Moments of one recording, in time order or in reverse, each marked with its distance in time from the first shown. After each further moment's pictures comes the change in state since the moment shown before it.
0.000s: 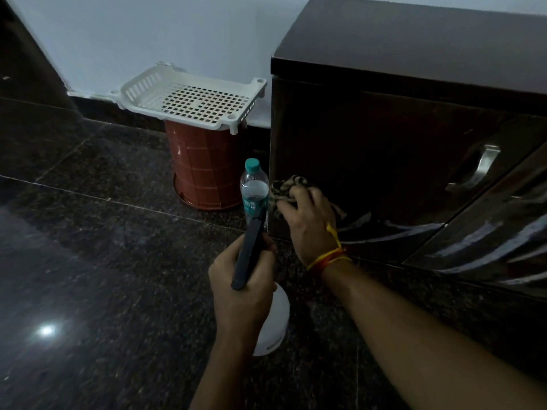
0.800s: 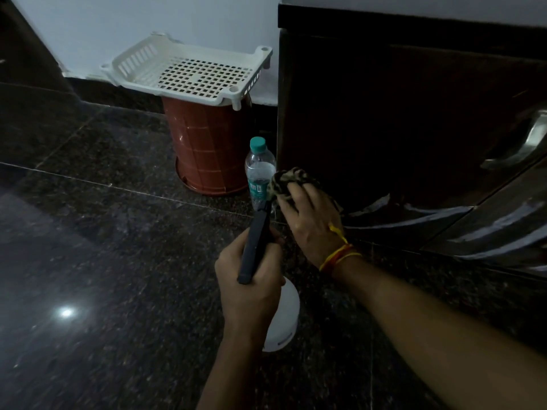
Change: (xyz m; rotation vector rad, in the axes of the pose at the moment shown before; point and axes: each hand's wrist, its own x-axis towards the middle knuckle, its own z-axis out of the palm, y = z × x) left_hand -0.001 -0.019 0.002 0.032 0.014 -0.006; right_hand -0.028 0.001 0.041 -0.116 0.042 -0.184
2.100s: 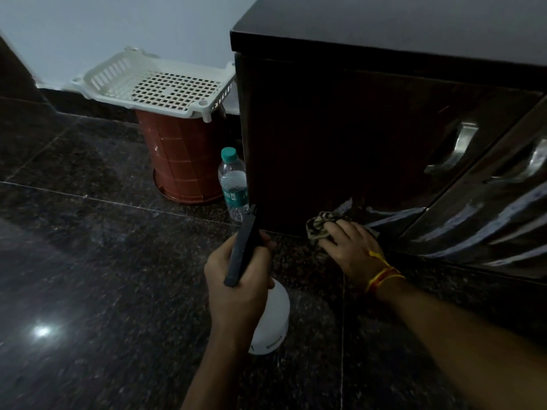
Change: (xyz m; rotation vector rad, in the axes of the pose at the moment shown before) left_hand -0.010 0.010 0.022 -0.067 -0.062 -0.007; right_hand -0.097 0.094 -0.020 -0.058 -0.146 -0.141
